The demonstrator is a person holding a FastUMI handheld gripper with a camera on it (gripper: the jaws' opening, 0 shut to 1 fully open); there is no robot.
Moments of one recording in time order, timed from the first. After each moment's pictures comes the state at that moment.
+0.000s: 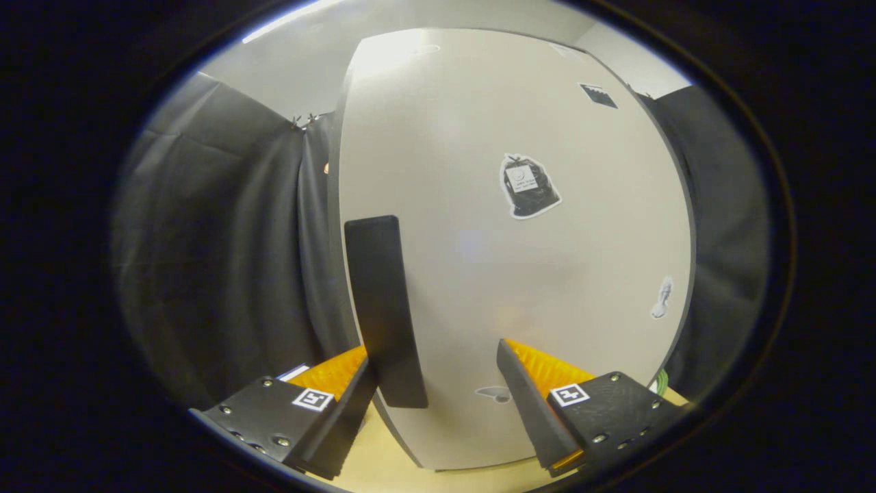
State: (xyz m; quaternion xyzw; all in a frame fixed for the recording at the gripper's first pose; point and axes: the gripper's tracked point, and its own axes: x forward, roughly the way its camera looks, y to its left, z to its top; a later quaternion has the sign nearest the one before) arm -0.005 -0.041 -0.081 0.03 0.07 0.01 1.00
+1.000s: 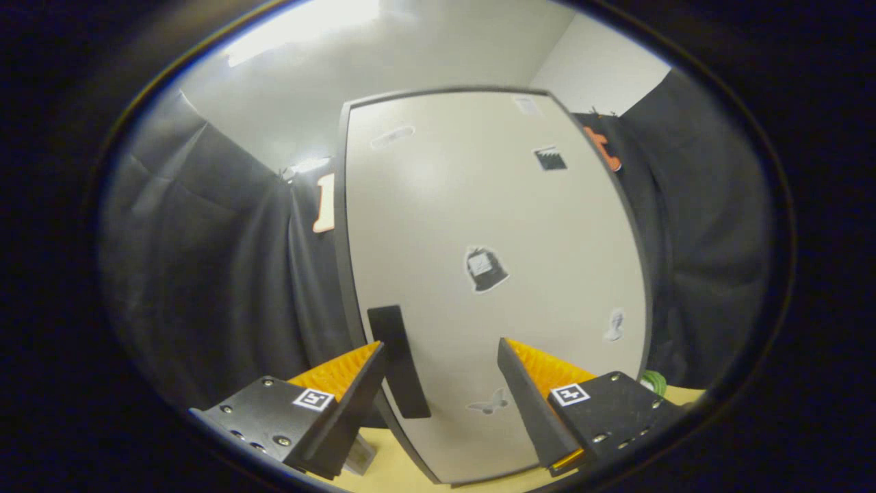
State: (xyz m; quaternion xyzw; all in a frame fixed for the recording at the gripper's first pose) arm -0.066 -0.073 0.003 0.08 -0.06 -0.05 0.99
